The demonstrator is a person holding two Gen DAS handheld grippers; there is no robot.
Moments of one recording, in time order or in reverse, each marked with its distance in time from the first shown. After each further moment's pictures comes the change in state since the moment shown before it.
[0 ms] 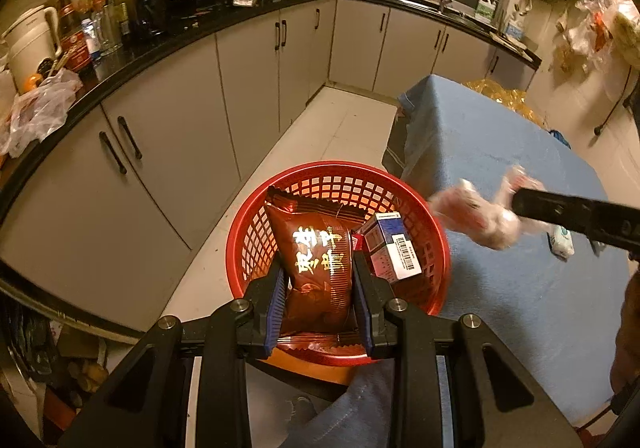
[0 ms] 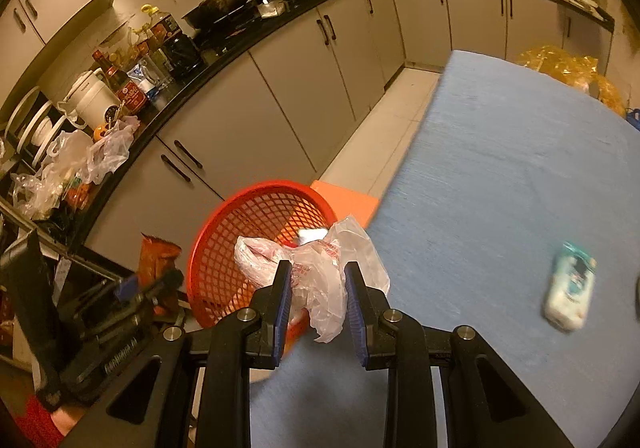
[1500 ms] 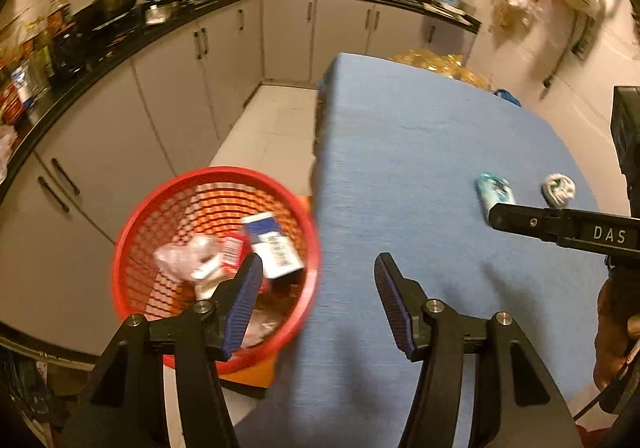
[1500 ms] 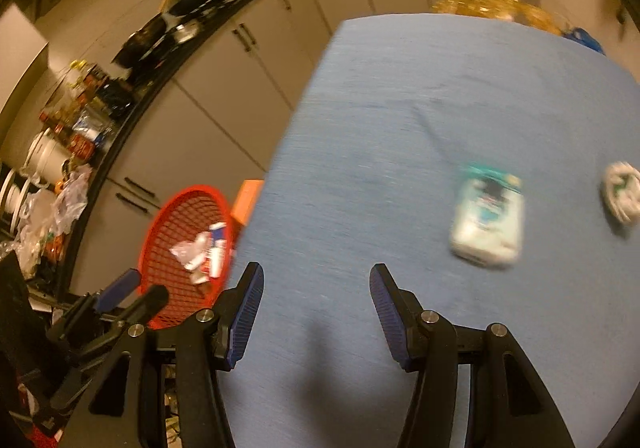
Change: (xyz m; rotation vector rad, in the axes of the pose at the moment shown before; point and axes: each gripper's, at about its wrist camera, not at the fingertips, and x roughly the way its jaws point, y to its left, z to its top) left arm 0.010 -0.114 -0.005 0.174 0.027 -0.134; right arm -0.038 -0.110 -0.047 0.263 -0.004 -0.094
